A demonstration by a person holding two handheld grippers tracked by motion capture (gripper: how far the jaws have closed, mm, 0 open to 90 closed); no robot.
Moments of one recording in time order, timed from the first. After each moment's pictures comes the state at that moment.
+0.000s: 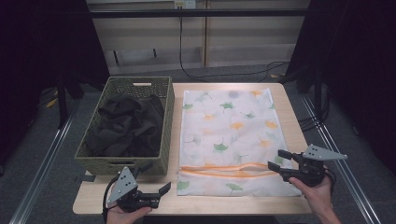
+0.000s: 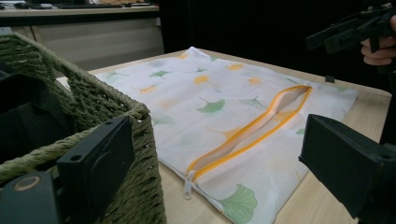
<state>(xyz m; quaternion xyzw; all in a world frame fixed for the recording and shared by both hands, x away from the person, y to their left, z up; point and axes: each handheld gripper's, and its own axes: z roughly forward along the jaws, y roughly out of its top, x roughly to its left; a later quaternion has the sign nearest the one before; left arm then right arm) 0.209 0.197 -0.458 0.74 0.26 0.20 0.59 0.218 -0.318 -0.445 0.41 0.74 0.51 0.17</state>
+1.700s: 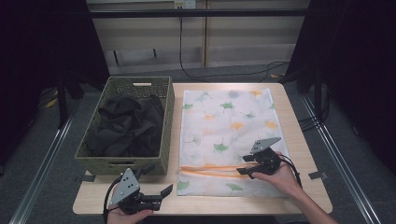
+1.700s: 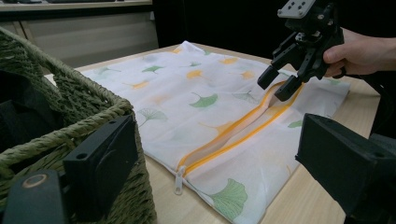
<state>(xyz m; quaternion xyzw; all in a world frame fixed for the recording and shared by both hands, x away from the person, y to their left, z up) 0.205 0.193 -0.458 0.75 0.25 0.19 0.58 0.283 -0.235 -0.478 0.31 0.88 0.35 0.08</state>
